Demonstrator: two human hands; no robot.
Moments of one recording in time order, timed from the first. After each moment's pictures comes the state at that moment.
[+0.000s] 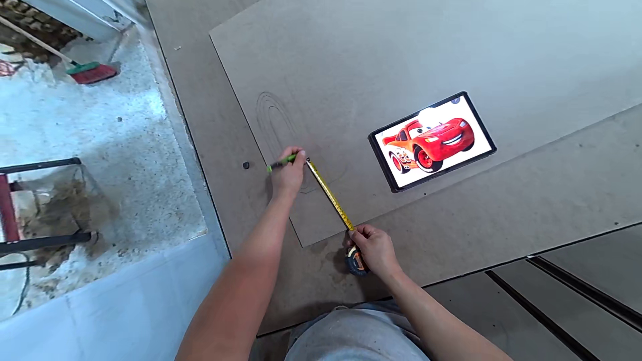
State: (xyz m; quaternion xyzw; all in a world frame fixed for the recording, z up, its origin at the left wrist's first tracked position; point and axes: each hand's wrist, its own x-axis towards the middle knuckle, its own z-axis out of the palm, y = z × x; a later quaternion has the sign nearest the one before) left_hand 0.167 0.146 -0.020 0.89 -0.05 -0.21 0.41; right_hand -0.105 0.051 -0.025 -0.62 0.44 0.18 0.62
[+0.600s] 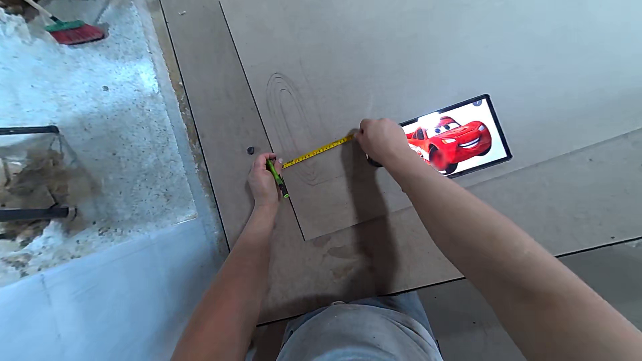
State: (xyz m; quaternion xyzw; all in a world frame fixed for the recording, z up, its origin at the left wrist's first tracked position) left_hand 0.164 0.234 -0.046 0.93 -0.02 -0.09 0.35; right_hand 0.120 -0.067 0.018 -0.93 0.19 0.26 0.18
